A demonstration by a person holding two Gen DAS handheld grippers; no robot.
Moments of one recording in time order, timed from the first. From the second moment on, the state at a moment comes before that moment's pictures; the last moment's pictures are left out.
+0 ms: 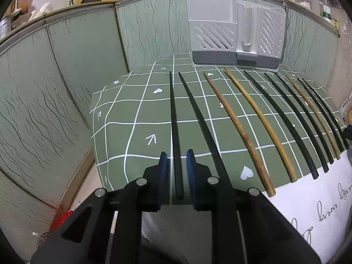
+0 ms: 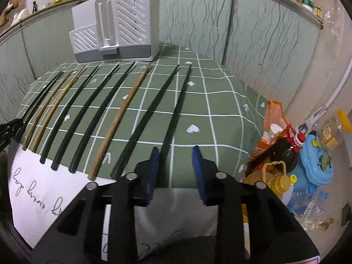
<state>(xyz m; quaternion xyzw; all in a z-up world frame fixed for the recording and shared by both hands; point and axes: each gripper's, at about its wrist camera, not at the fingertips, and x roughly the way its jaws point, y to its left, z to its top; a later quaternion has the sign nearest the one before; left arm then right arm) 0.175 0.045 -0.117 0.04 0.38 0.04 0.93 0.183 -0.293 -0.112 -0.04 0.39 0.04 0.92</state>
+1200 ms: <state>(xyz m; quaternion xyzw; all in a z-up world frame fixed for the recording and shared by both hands) 0.151 0.075 -0.054 0.00 0.33 0.03 0.94 0.160 -0.316 -0.067 0.01 0.36 0.02 0.93</state>
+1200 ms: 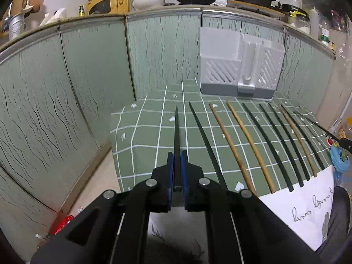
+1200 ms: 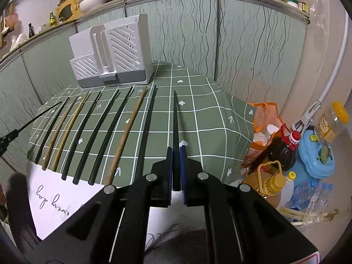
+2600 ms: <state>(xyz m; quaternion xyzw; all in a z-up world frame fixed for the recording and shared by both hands) 0.143 0.082 0.041 0.02 0.26 -0.03 0.96 0.150 -0.320 0.033 -0.01 0.26 0.04 0.97</state>
